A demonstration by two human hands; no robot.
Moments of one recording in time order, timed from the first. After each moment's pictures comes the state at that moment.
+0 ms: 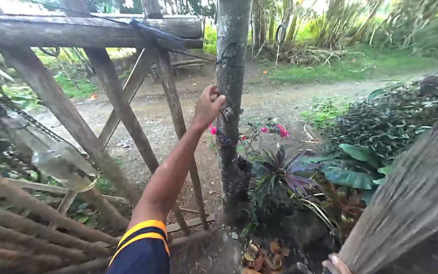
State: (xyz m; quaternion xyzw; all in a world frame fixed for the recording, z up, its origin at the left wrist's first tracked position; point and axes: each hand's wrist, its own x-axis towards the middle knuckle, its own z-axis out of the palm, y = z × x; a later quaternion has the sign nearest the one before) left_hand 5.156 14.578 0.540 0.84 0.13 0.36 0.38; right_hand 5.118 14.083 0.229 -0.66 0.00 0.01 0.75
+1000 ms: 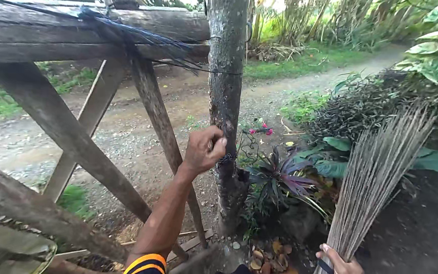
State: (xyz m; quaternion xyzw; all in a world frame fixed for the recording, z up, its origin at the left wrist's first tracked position) left_hand 5.129 14.609 0.498 0.82 -0.19 0.46 0.29; right_hand 5.123 14.196 0.246 -0.70 0.10 -0.03 0.71
